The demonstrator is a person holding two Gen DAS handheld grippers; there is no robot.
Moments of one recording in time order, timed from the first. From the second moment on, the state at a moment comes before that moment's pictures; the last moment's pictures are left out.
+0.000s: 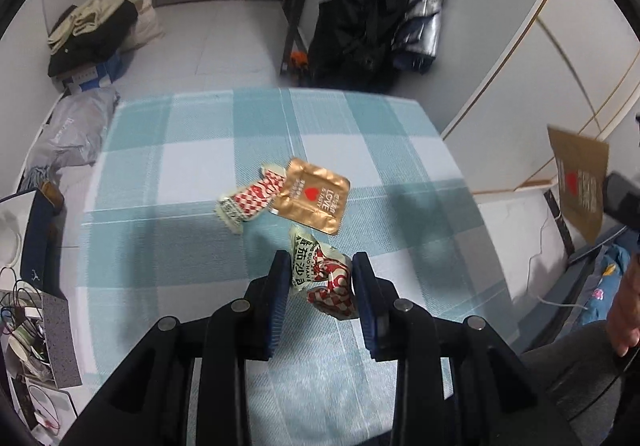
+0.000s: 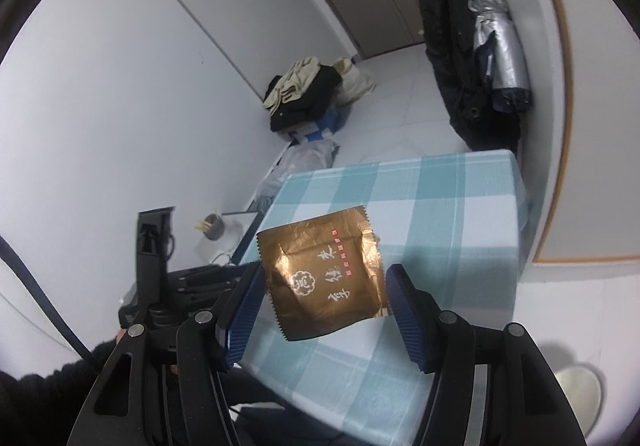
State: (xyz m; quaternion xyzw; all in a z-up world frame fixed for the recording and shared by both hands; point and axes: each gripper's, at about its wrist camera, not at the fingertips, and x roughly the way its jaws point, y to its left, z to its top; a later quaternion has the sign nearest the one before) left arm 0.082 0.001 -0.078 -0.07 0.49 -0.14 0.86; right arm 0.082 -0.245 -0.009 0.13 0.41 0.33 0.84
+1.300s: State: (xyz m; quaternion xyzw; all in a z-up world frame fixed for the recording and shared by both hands) left arm 0.025 -0.219 0.013 -0.07 0.40 -0.36 0.84; right arm -0.065 -0.478 0.036 0.25 0.31 0.12 0.91
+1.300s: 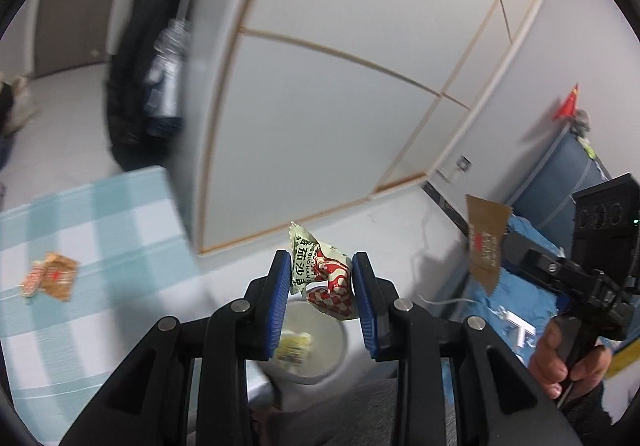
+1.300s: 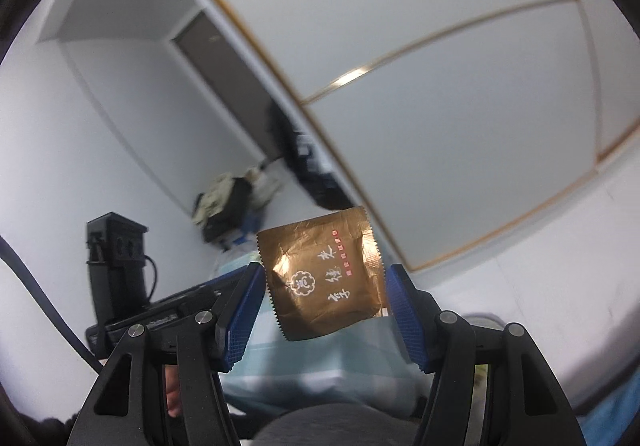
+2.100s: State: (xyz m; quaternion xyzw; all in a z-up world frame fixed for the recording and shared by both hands) left arm 0.080 -0.340 -0.139 -0.08 0.61 -0.38 0.69; right arm -0.018 -0.555 -0.210 0.32 0.51 -0.01 0.80
